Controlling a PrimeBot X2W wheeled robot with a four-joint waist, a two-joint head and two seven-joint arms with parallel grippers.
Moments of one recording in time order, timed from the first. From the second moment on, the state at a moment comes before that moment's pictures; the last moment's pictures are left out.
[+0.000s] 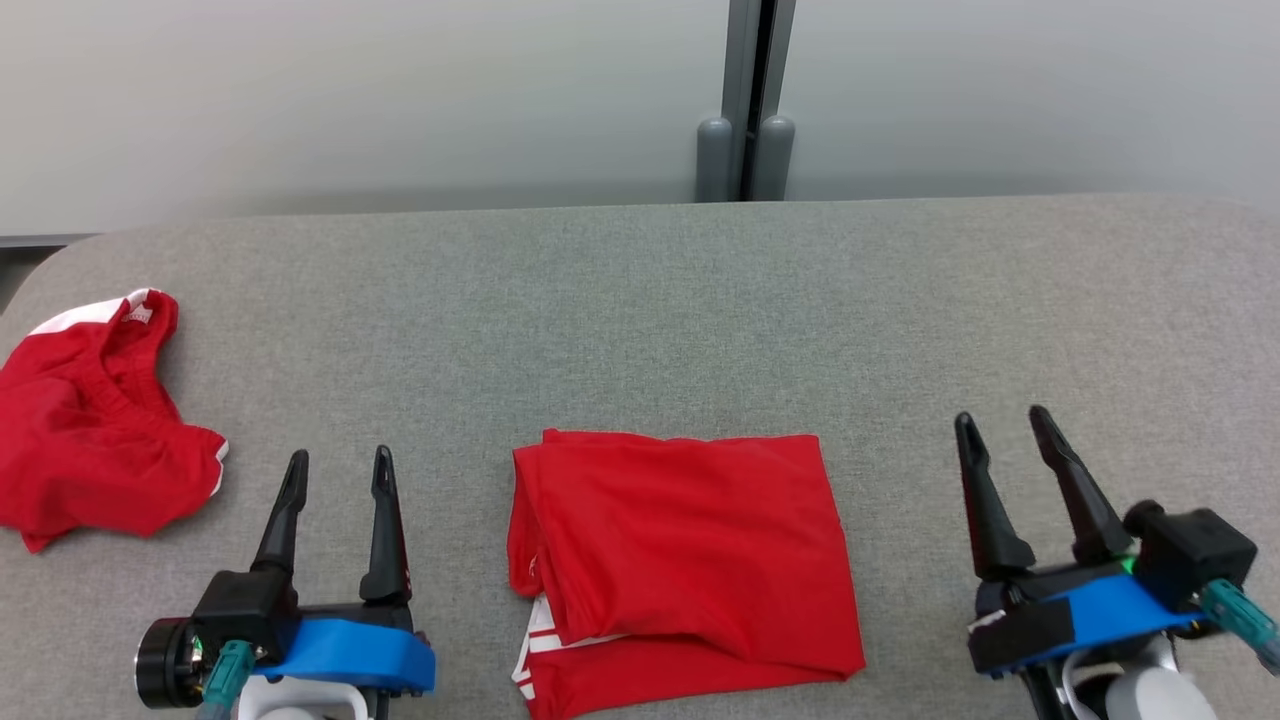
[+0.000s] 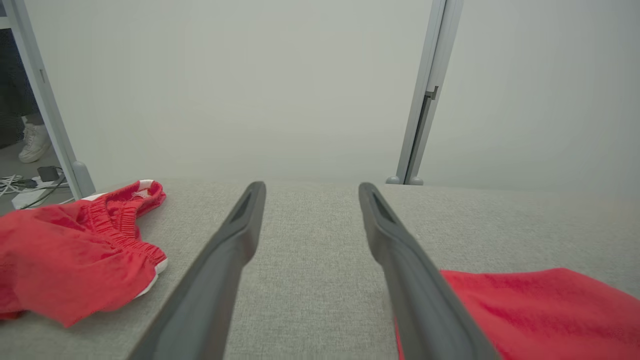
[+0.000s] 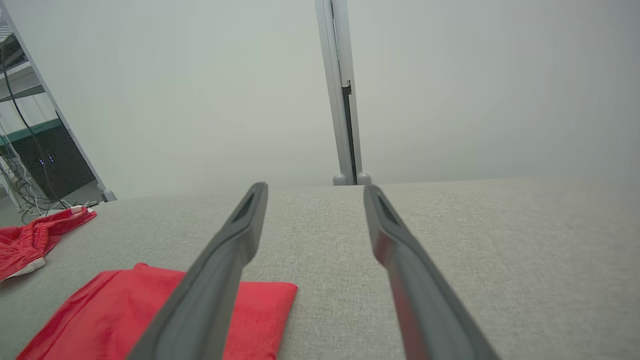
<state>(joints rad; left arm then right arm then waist) -0.07 0.05 -0.04 0.23 -0.13 -0.05 -0.26 -0.10 -0.06 0.03 0.11 0.24 0.13 -0.18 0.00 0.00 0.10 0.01</state>
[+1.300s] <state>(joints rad) 0.02 0.07 -0.40 0.36 -0.18 -0.12 -0.18 -0.01 -0.05 -0.06 0.08 0.22 0.13 -0.15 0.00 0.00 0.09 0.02</state>
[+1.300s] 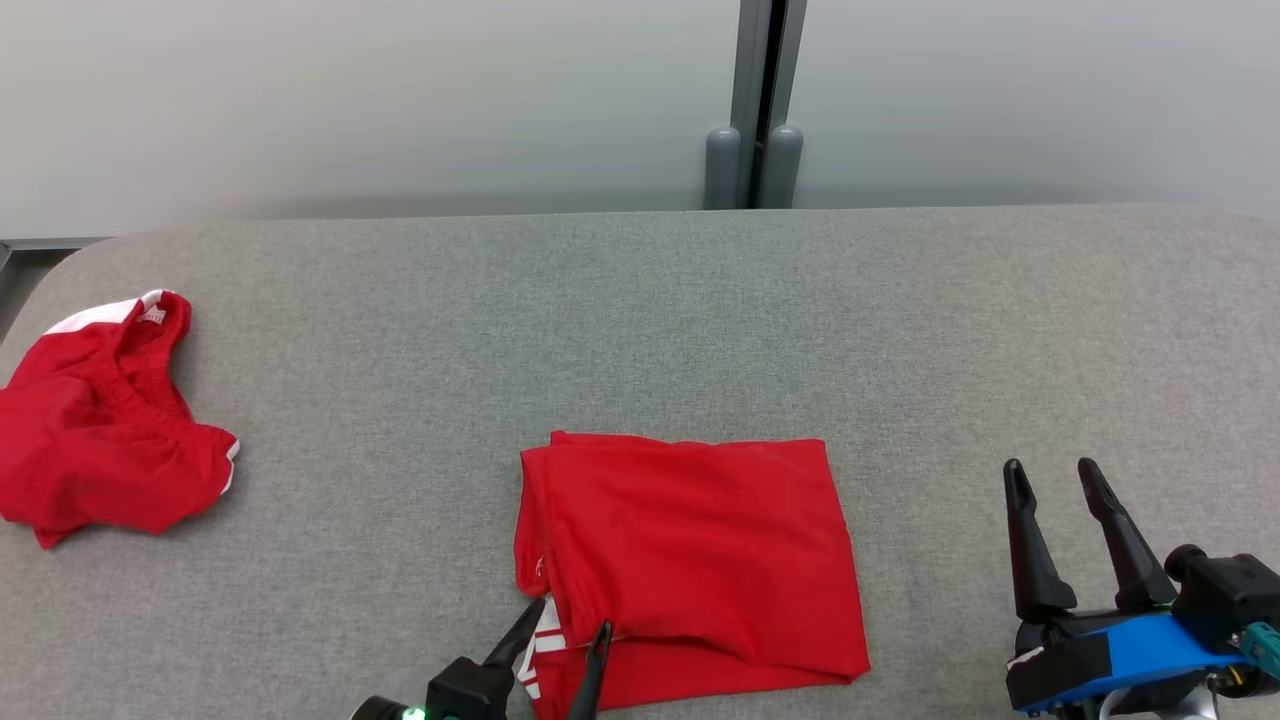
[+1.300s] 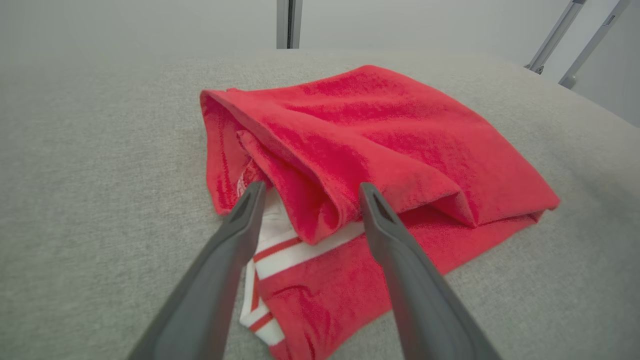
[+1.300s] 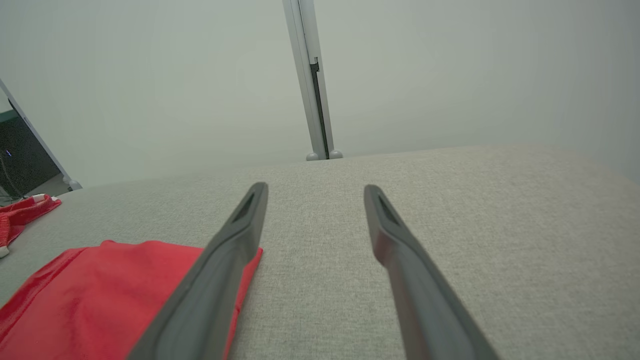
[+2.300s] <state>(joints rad) 0.06 0.12 -0.46 0.32 -0.27 -0.10 -0.20 -0.01 -0.05 -0.09 0.15 0.22 0.13 -0.16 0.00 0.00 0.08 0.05</state>
